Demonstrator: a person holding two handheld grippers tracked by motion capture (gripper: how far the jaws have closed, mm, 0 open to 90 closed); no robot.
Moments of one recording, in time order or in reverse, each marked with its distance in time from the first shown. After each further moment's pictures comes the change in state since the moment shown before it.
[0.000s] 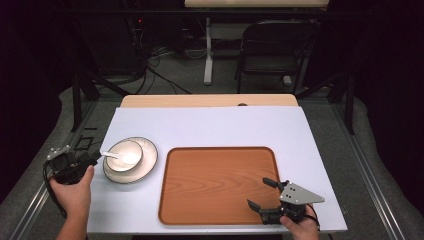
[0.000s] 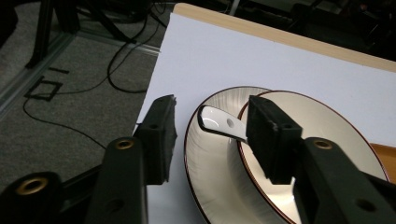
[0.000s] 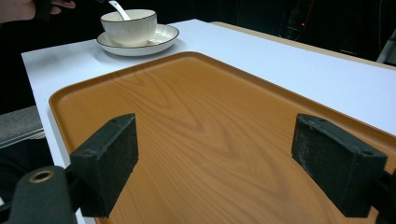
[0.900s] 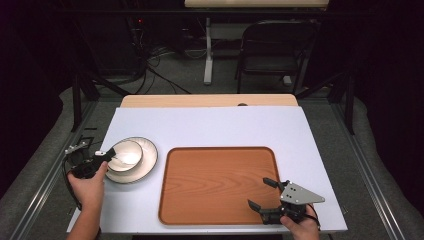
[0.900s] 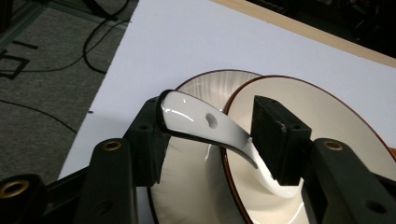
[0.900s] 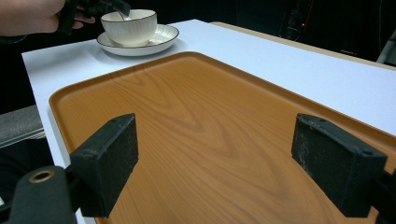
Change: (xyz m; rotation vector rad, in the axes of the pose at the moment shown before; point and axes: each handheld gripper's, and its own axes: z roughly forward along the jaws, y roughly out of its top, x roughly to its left) left arm -0.009 -0.012 0.043 0.059 -0.064 -0.061; right arm -0.001 0.000 -0.001 -0.002 -0.002 0.001
